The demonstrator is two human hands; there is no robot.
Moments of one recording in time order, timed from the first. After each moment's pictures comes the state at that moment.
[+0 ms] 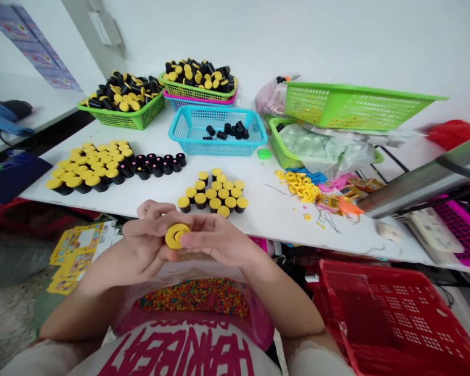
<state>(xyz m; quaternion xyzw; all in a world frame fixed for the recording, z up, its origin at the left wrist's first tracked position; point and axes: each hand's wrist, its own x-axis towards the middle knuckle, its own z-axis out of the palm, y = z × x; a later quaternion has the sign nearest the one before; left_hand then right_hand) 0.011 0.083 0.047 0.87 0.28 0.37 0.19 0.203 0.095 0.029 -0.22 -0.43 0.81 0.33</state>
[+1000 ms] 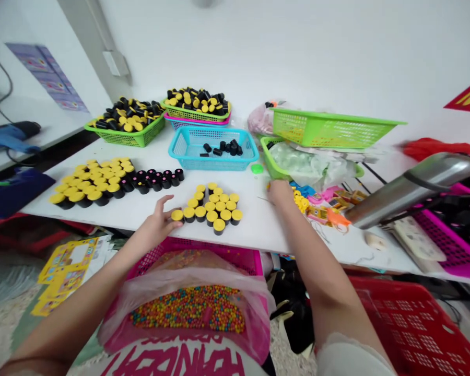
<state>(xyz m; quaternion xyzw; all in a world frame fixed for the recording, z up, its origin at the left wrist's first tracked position) -0.003 0.142 -0.013 0.69 0.55 0.30 0.37 0.379 0.261 -0.013 -0.76 -0.65 0.01 0.09</state>
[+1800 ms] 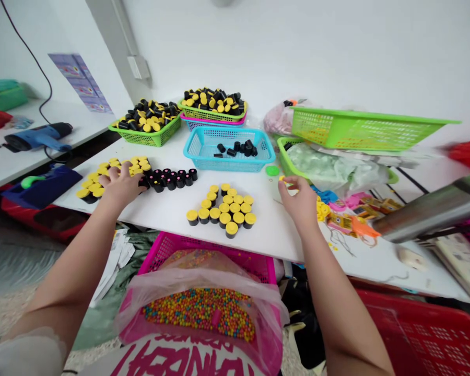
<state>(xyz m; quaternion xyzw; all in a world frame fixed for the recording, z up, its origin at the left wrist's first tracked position) -0.116 0.225 0.016 0.66 0.75 0.08 -0.09 0.351 0.211 0.004 -0.66 -0.59 0.03 0.46</state>
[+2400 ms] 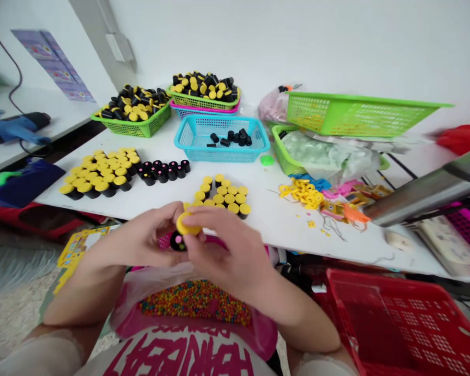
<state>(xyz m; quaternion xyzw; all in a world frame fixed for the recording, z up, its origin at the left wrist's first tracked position) 0.012 0.099 0.074 0.76 0.30 0.26 0.52 0.215 0.067 0.074 -0.31 -0.77 0.18 0.53</state>
